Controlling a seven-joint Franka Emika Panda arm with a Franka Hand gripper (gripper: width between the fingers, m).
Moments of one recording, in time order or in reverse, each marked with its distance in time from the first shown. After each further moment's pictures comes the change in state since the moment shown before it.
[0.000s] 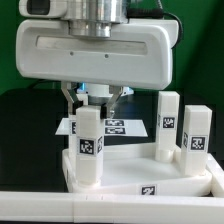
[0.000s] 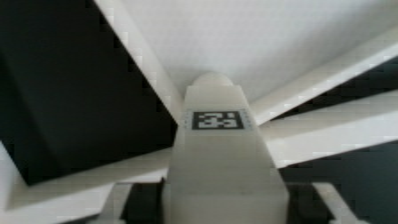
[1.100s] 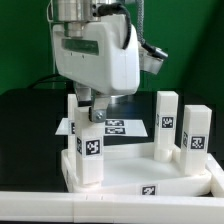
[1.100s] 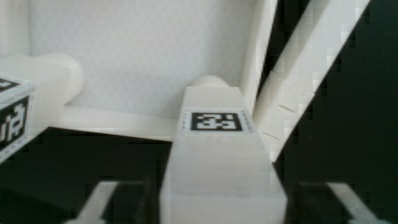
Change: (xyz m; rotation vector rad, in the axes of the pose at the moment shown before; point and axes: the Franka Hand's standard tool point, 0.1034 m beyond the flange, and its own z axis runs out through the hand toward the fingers) arm 0.001 0.000 0.002 0.028 -0.020 0.708
